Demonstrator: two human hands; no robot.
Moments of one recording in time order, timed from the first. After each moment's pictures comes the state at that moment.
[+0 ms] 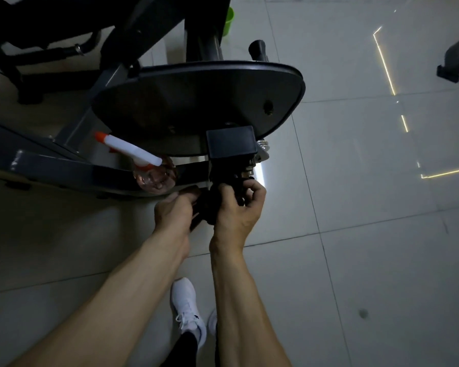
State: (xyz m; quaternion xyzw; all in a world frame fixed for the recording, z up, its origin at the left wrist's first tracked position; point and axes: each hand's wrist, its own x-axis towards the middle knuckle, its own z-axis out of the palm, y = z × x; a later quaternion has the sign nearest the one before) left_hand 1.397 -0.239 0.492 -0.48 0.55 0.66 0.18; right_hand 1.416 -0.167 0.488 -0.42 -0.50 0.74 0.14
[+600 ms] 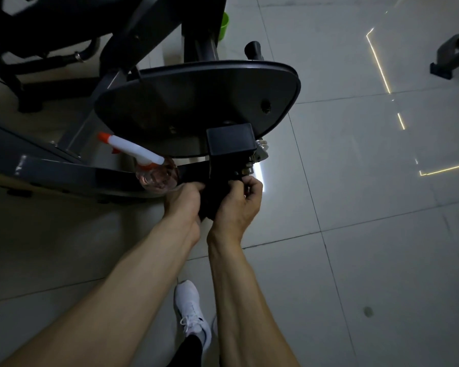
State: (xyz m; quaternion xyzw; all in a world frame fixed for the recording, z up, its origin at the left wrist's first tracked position) left_hand 1.382 -0.225 0.510 -0.46 0.52 0.70 0.17; right_hand 1.406 -0.169 0.490 -0.46 -0.49 0.72 0.15
